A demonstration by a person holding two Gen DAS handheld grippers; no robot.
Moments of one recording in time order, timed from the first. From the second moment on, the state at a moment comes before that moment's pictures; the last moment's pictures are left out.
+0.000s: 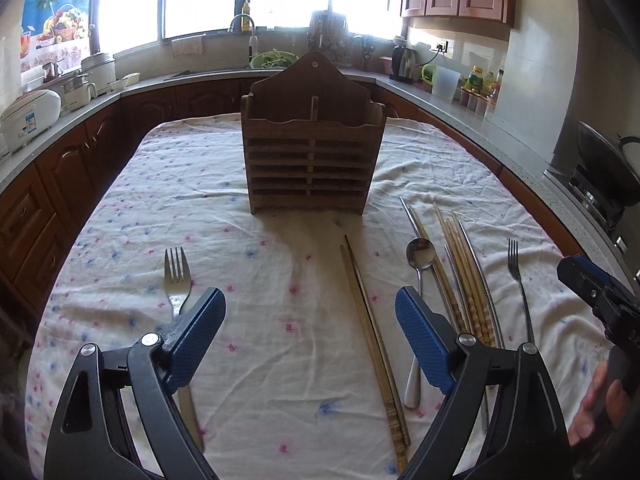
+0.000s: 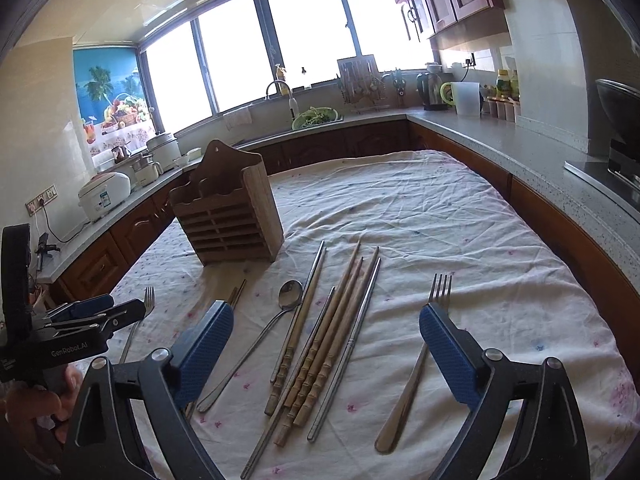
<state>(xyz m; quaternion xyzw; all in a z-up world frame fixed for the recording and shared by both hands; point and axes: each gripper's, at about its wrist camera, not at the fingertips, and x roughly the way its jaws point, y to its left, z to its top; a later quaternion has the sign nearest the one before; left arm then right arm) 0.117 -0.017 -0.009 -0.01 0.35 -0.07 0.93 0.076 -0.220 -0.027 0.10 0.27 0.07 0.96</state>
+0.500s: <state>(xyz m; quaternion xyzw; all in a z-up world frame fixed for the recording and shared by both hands) 0.188 -0.029 -0.040 -0.02 0.44 -0.10 0.89 0.171 -0.236 -0.052 0.14 0.37 0.07 0.92</state>
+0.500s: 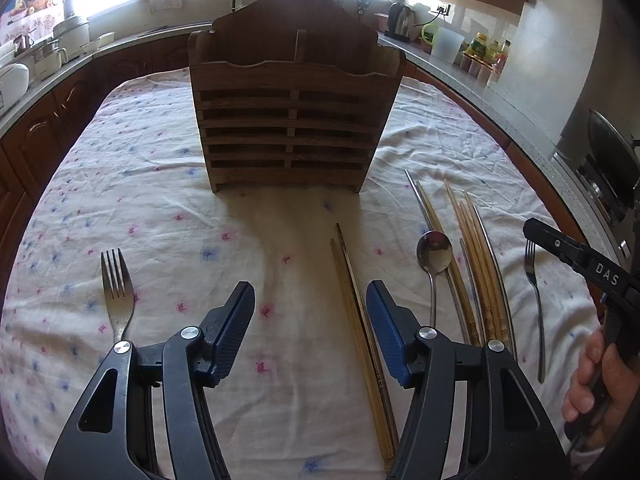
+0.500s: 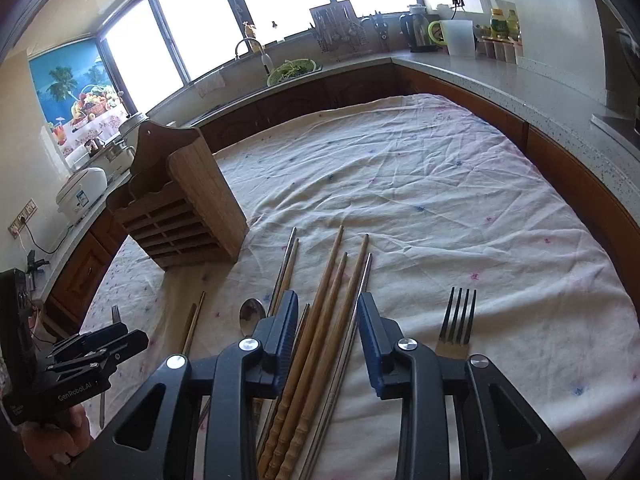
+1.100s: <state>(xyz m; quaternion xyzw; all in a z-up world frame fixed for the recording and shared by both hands) 0.229 -0.053 -0.068 0.01 0.48 -0.12 0.87 0.236 -0.233 -0.082 0.15 0.43 0.07 0.89</state>
